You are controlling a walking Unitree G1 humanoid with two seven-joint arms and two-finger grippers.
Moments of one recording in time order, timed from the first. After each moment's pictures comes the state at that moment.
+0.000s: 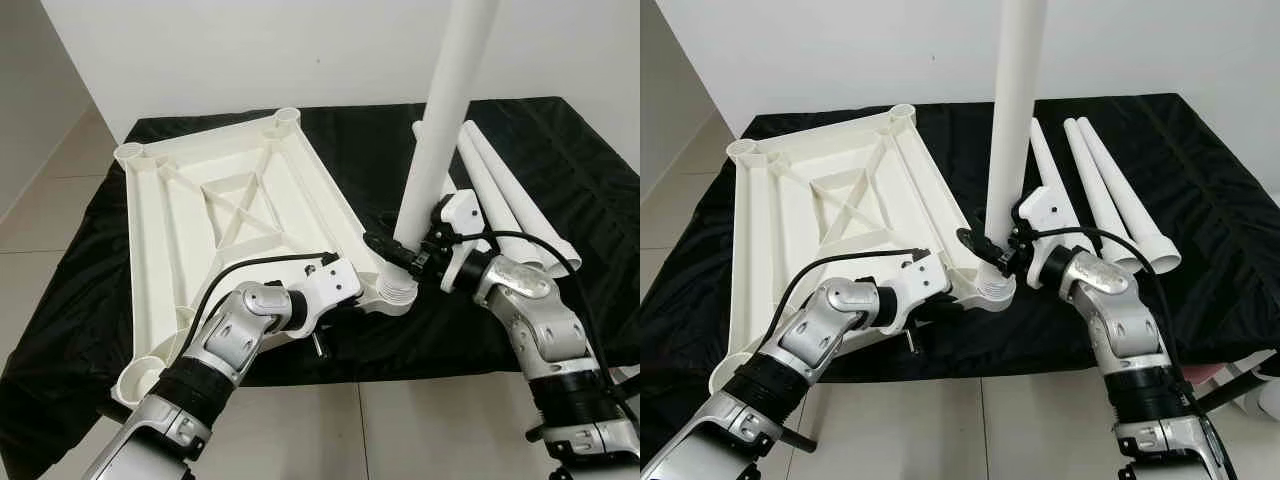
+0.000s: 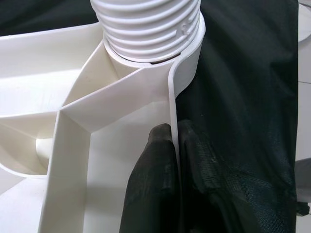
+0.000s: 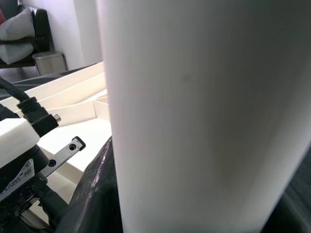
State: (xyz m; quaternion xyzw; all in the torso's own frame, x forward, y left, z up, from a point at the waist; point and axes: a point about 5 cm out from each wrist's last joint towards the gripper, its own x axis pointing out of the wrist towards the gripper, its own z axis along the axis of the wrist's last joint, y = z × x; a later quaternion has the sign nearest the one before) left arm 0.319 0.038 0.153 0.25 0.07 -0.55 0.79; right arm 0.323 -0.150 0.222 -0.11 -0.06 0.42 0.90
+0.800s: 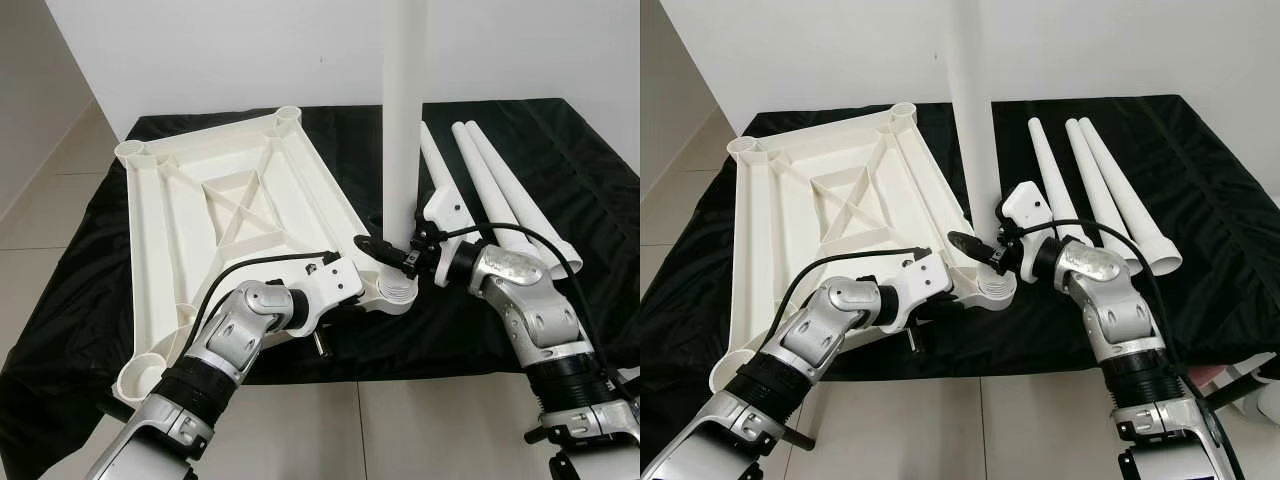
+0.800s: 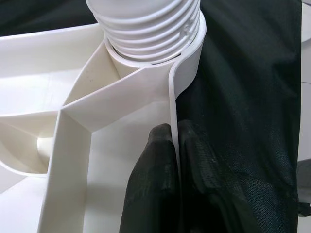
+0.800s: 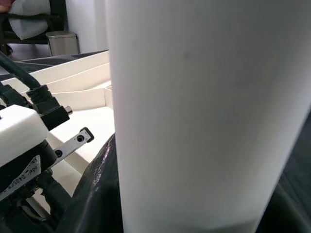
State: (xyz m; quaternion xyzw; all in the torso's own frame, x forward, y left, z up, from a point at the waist) left arm 0.319 0.037 0.154 0.25 0.07 -0.55 0.79; right arm 0.326 -0.144 0.221 -0.15 -0.06 0.44 0.88
